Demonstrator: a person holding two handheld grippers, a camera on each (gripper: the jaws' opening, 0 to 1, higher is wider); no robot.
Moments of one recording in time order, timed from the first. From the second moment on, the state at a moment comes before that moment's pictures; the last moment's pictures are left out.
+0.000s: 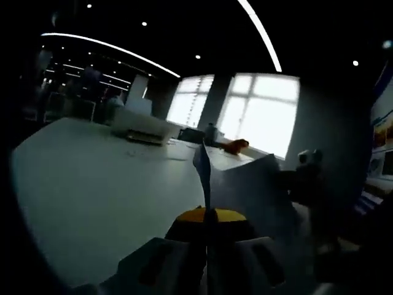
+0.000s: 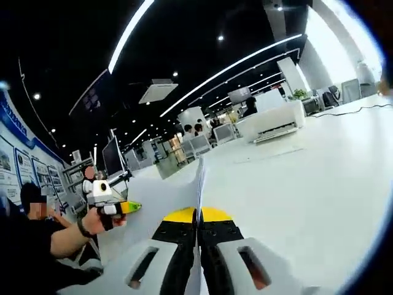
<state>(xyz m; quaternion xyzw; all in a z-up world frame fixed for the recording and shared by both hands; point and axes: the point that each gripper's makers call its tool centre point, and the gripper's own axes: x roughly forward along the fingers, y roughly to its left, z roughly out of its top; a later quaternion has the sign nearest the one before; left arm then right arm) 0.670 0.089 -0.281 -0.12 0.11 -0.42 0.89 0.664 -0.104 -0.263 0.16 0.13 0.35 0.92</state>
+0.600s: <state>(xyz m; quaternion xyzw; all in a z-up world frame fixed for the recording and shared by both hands) 0.684 0.086 -0.320 0.03 0.11 -0.38 0.92 0.676 -0.103 -0.312 0.04 0.12 0.31 0.94</state>
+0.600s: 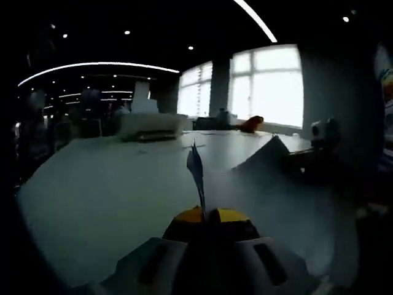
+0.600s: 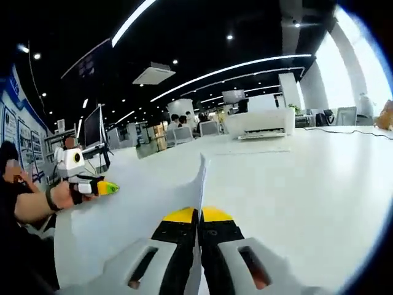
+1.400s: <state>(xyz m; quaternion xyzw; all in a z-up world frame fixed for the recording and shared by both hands) 0.691 0.090 -0.339 0.11 0.12 -0.36 0.92 0.694 -0.116 -0.343 -0.09 0.15 0.26 0.95</state>
